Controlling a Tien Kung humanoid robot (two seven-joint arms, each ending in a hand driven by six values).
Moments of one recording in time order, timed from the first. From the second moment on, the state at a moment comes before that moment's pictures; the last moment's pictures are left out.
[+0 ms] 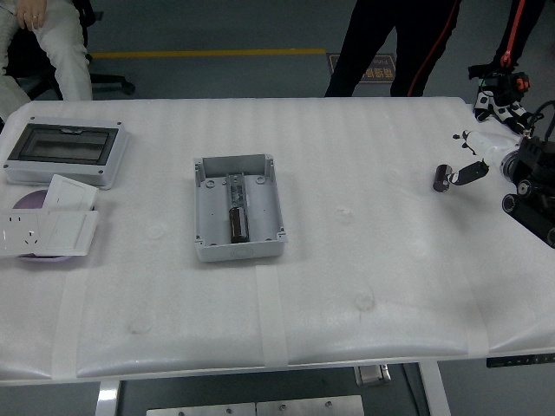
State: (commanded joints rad) left arm -0.04 0.23 -0.63 -0.22 0.61 -0.26 0.38; right arm 0.93 -0.53 0.25 0.67 -1.42 -0.01 -0.17
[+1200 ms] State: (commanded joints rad) left arm -0.05 0.23 -0.61 -0.22 0.60 -0.26 0.35; right arm 0.94 -0.46 0.07 0.59 -1.33 -0.06 -0.16
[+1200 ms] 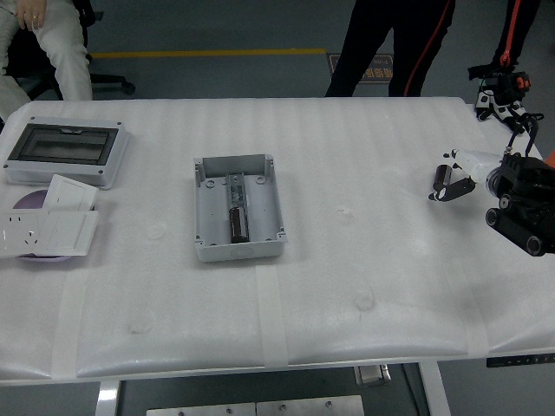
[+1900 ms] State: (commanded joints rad) left arm -0.05 0.23 -0.61 -0.22 0.60 -0.25 0.35; right arm 0.94 -0.46 0.10 0.63 -1.37 -0.08 -0.16
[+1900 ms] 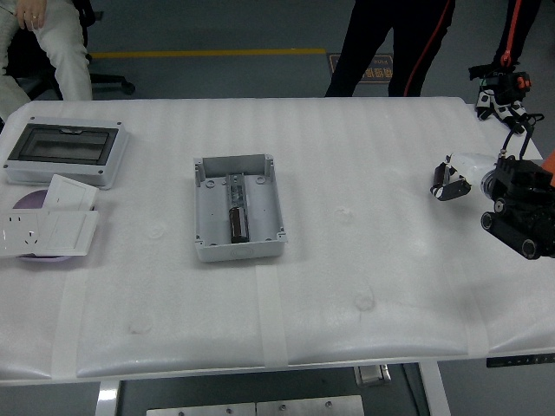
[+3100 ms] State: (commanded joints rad) left arm -0.03 0.22 -0.64 -0.22 0.63 -0.26 0.37; right arm 0.70 -0.23 0.45 1.36 -1.77 -0.16 -0.22
